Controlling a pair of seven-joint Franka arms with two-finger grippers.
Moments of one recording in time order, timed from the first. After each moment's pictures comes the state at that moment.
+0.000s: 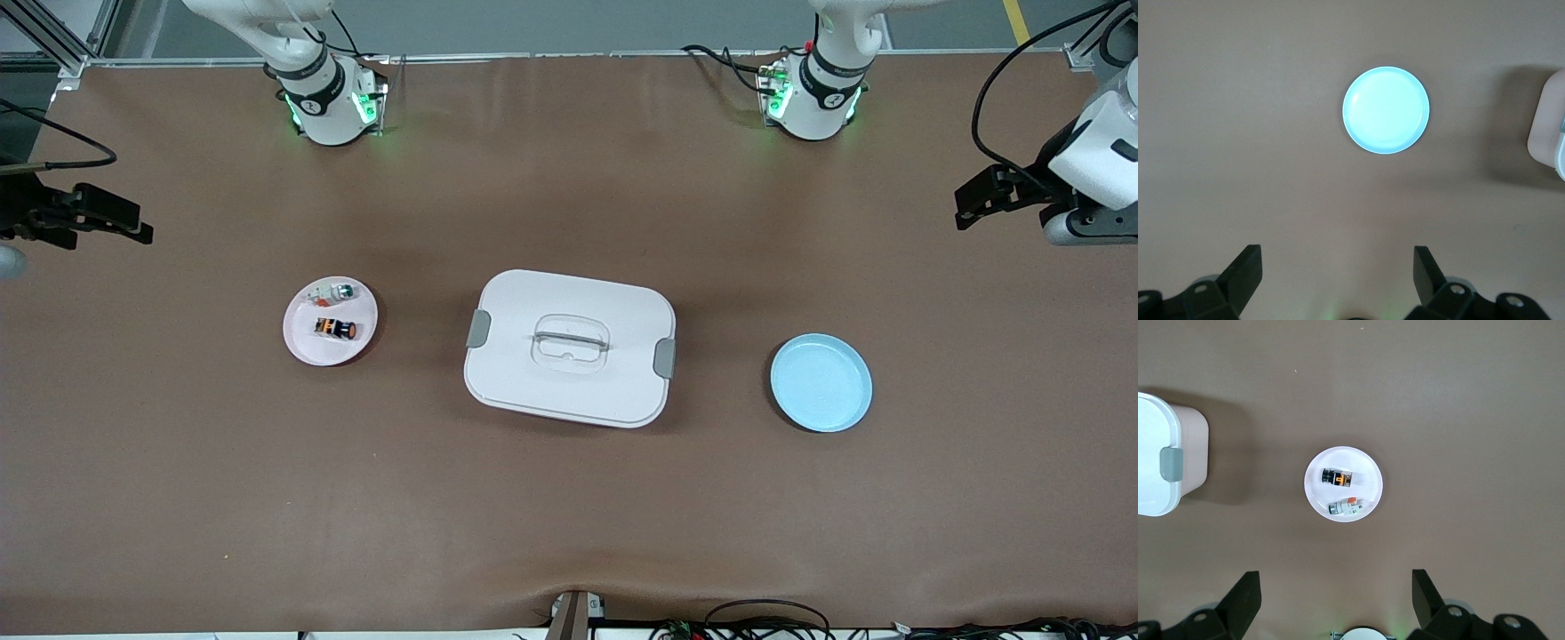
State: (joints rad) left arm 0.07 -0.04 -0.16 -1.60 0.05 1.53 -0.06; right arm -0.05 0.11 0.03 -1.36 0.07 1.35 -0.04
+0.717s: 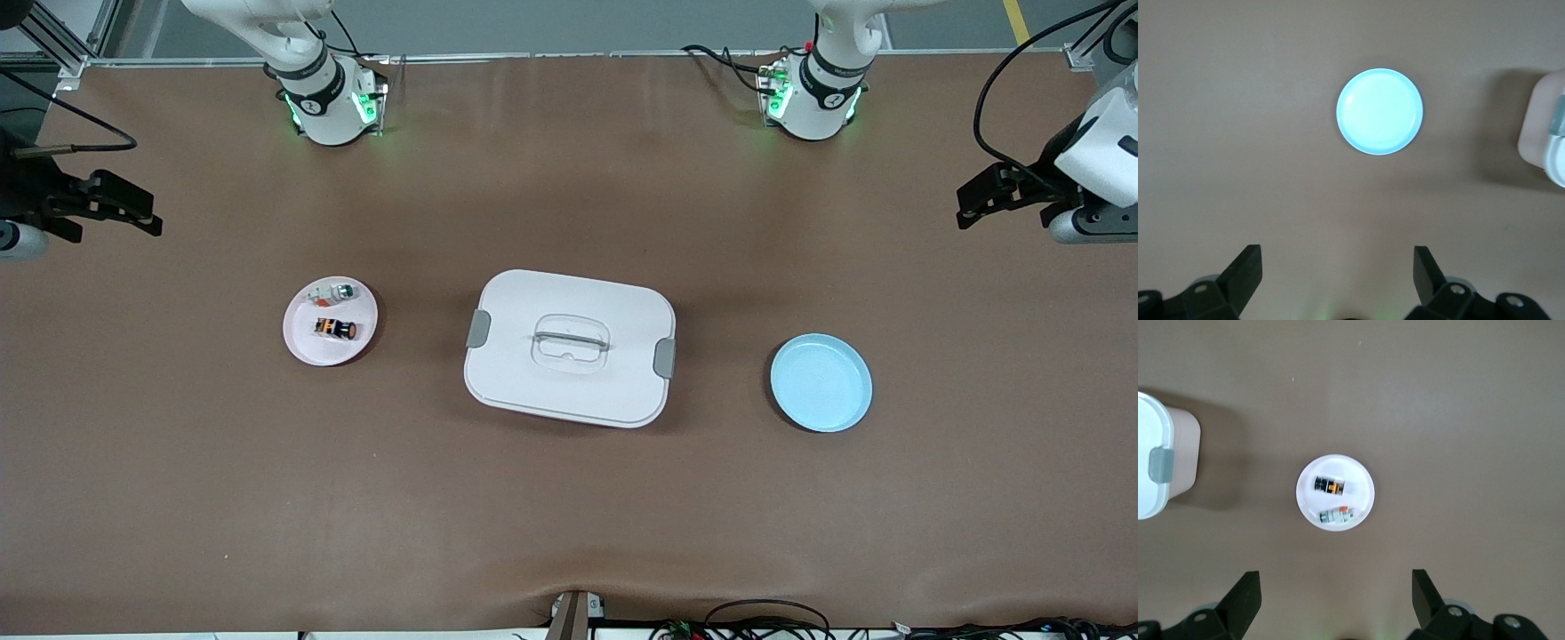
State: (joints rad) left arm 0.08 -0.04 -0.15 -1.60 0.01 1.53 -0.06; right arm -0.01 0.05 0.03 -1.44 0.02 1.44 -0.04
